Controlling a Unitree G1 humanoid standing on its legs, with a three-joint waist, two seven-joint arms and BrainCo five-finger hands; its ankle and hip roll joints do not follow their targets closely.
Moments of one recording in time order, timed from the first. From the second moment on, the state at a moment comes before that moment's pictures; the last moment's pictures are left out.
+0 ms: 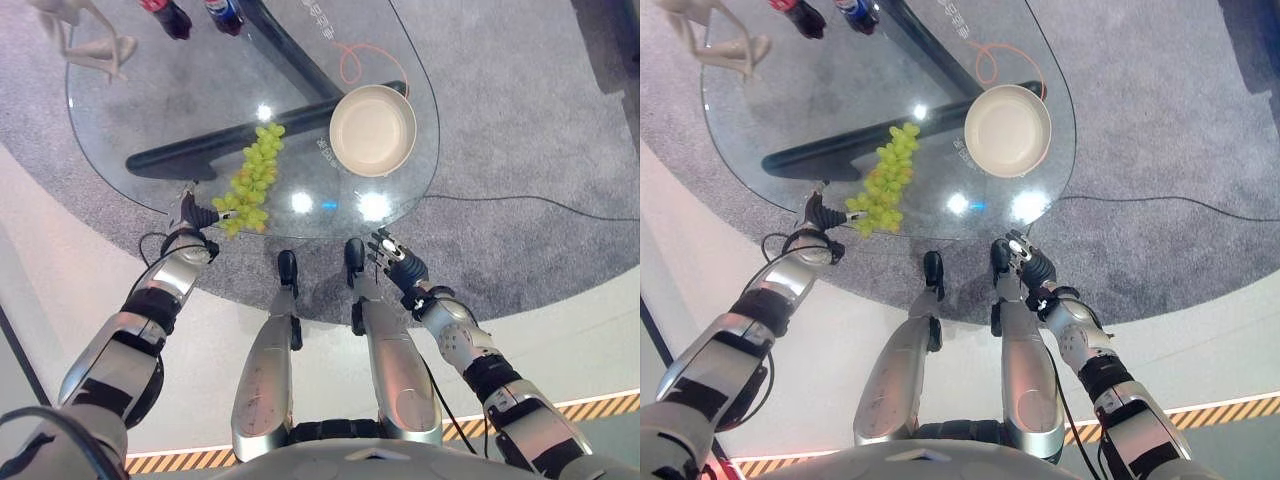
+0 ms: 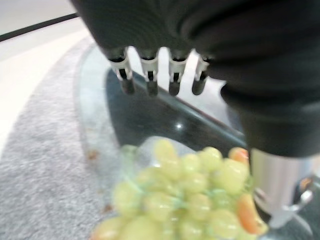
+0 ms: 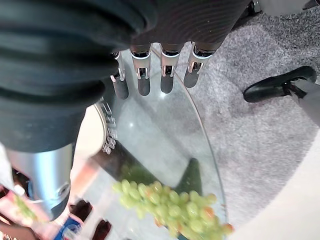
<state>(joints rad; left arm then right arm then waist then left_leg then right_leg) -0.70 0.57 -0.45 0.75 -0.04 0.23 0.43 -0.32 -0.33 0.37 0.57 0.97 -0.07 0.18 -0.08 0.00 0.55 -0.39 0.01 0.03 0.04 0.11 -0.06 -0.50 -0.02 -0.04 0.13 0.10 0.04</state>
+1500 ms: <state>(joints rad) -1.13 0.58 -0.67 0.97 0.18 0.68 0.50 -0.34 -0.33 0.43 0.42 1.05 -0.17 0.20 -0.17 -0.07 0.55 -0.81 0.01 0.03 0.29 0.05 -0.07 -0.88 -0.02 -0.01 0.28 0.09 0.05</state>
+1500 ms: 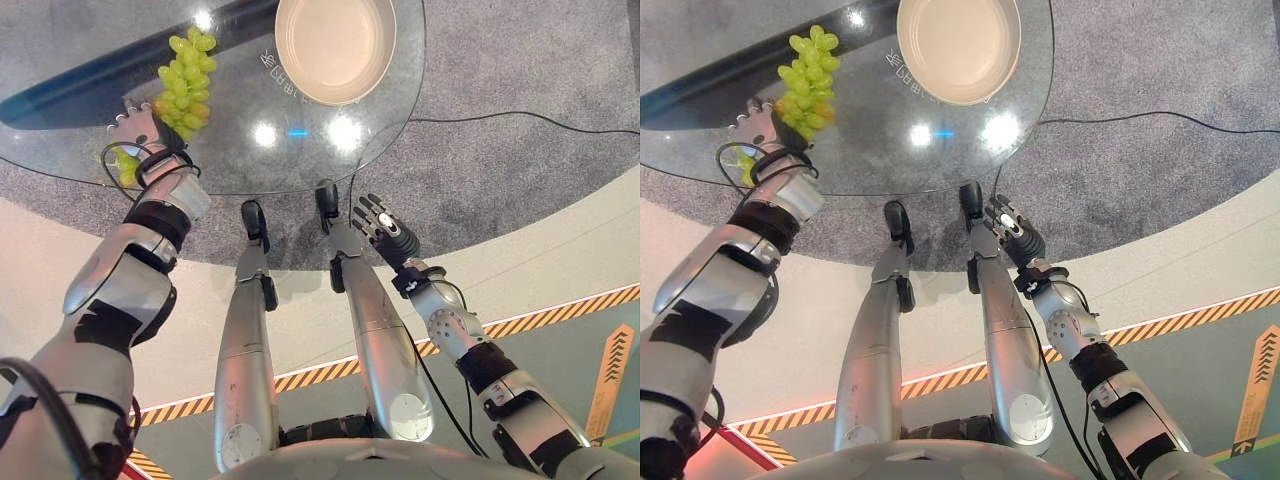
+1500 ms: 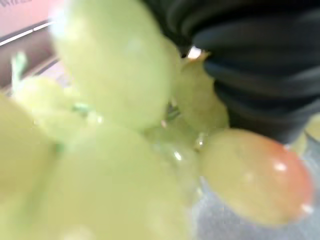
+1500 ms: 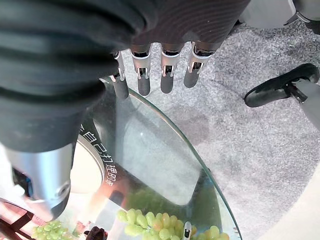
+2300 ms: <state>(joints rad) -1.10 0.61 -0.66 0.95 0.20 0.63 0.49 -0.34 -0.33 0.43 0.39 1.06 -0.17 0.20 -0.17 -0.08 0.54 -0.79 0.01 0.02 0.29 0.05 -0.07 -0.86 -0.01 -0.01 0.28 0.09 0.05</state>
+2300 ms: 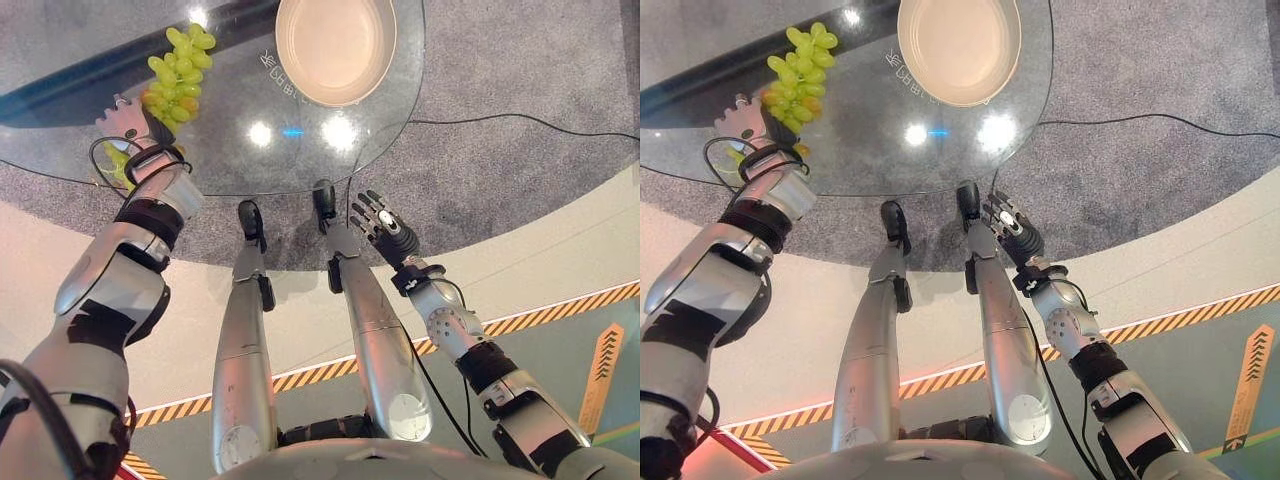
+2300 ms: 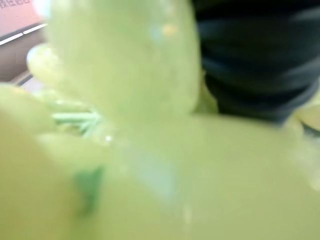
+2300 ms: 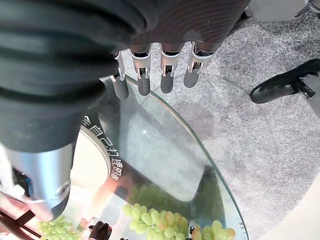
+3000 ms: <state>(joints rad) -0.65 0.65 -0.43 0.66 -0.08 0.14 0.35 -0.26 -0.29 0.37 0.41 1.03 -0.13 0.24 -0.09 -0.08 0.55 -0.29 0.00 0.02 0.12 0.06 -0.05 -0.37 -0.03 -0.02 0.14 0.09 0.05</state>
